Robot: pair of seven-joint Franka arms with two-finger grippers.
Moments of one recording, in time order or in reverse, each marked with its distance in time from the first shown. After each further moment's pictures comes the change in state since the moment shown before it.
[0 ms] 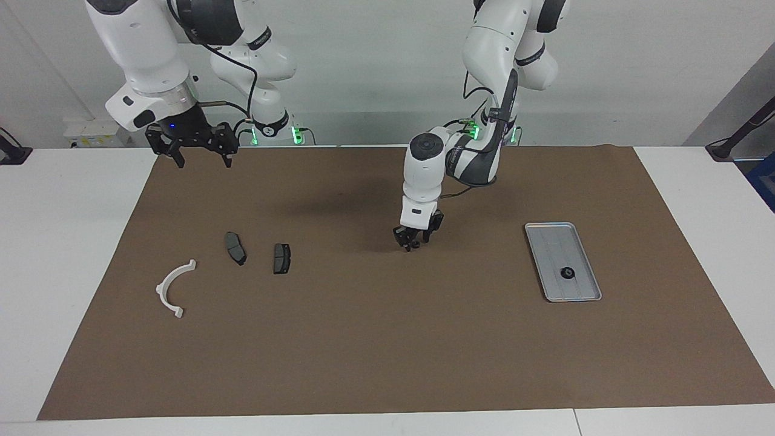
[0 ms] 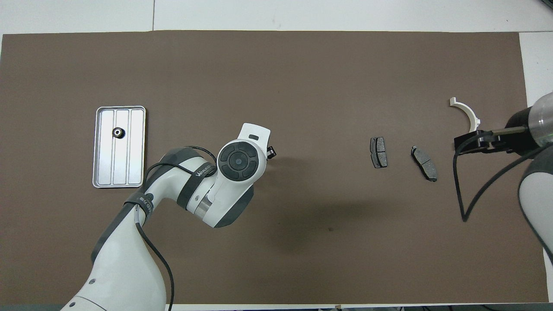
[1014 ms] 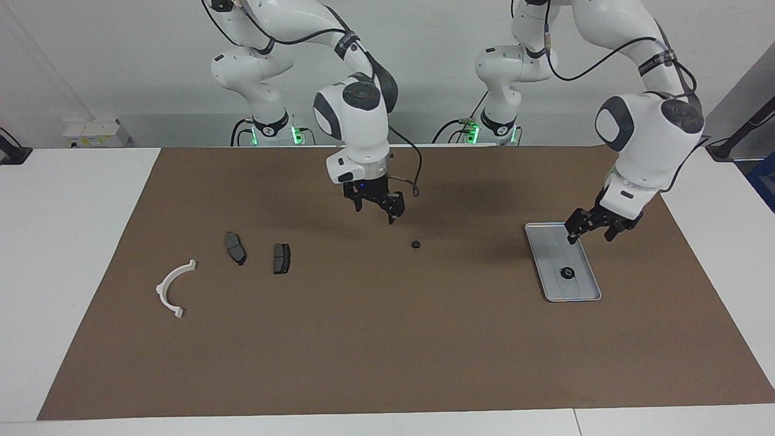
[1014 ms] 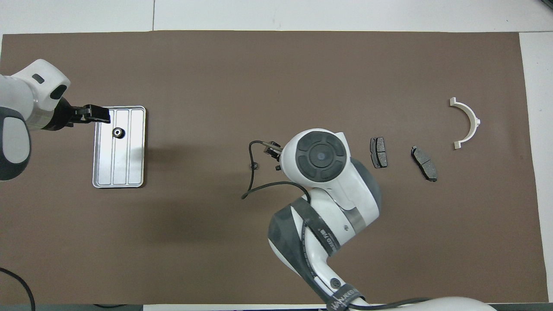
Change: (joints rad) left arm 0.620 -0.147 0.029 0.100 -0.122 -0.208 1.134; right arm 0.544 0.359 0.007 -0.063 0.044 0.556 1.079
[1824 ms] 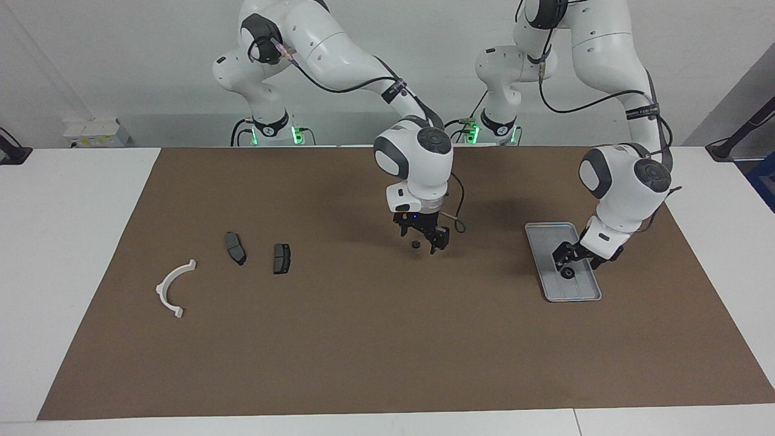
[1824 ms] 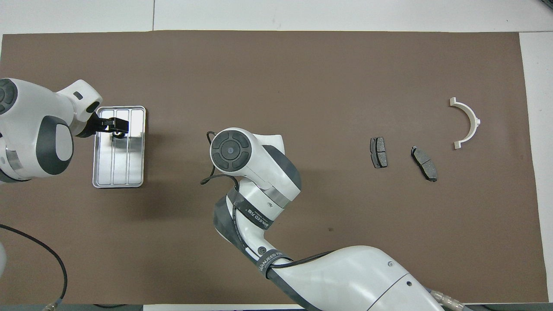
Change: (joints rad) left arm 0.030 0.125 -0.003 -0.086 0.000 0.145 0.083; right arm 0.108 0.340 -0.012 0.326 -0.106 -0.027 0.298
